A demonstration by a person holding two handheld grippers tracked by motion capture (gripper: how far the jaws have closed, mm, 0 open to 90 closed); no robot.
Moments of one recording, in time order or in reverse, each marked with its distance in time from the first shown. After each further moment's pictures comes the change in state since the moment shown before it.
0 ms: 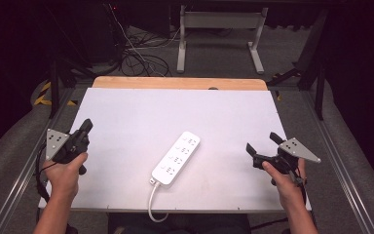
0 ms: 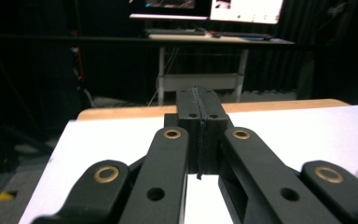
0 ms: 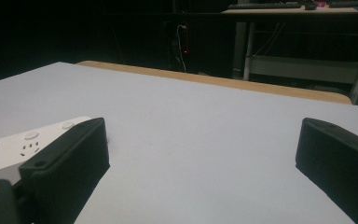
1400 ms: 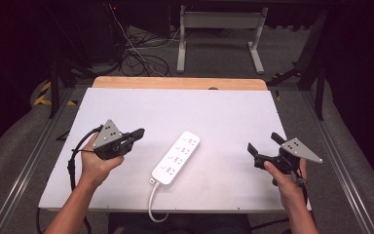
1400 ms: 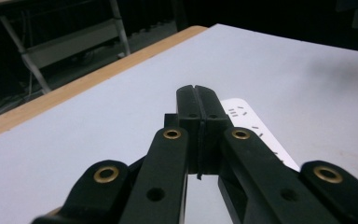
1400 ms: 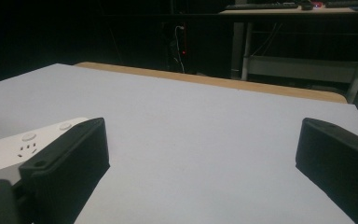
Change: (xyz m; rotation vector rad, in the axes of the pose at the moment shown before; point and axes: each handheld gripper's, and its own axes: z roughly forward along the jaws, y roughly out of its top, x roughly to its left) left arm -0.088 0.029 0.036 0.271 -0.517 0.258; right arm -0.003 0.000 -0.002 -0.004 -0.009 0.005
